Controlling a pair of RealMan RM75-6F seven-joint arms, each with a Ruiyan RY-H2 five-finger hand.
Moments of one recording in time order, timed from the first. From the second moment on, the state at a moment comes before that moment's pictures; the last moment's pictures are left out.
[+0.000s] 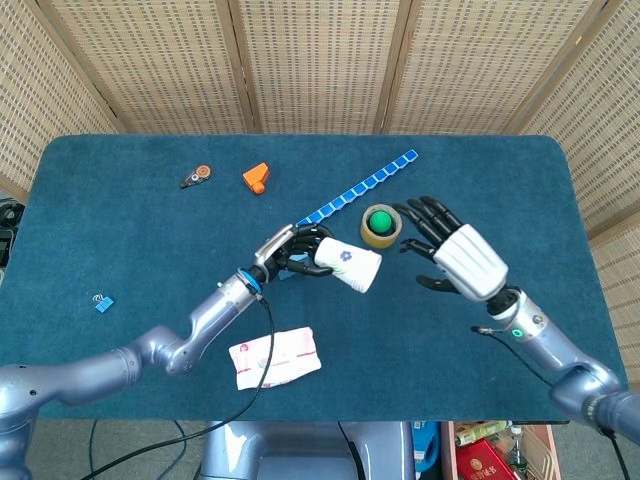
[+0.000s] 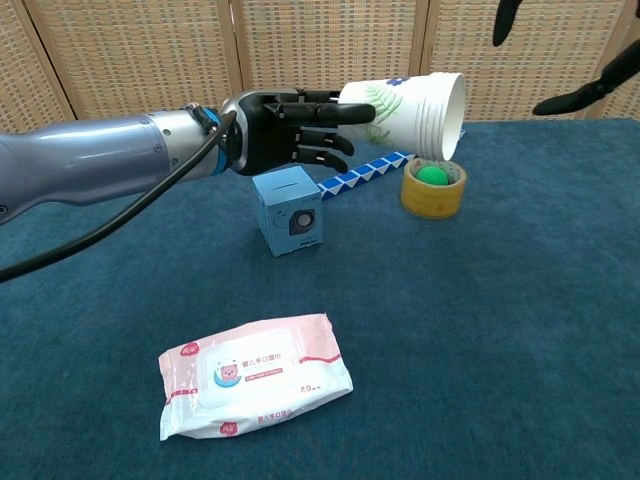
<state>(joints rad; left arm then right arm) -1.00 -1.70 -0.39 -1.23 1.23 0.60 -1.15 0.66 -1.31 0.18 -1.19 -1.85 1.41 0.33</state>
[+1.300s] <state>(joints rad) -1.01 -1.76 -0.42 -1.17 1.24 0.54 -1.16 0.79 -1.43 0.14 -1.18 -1.84 1.40 0.25</state>
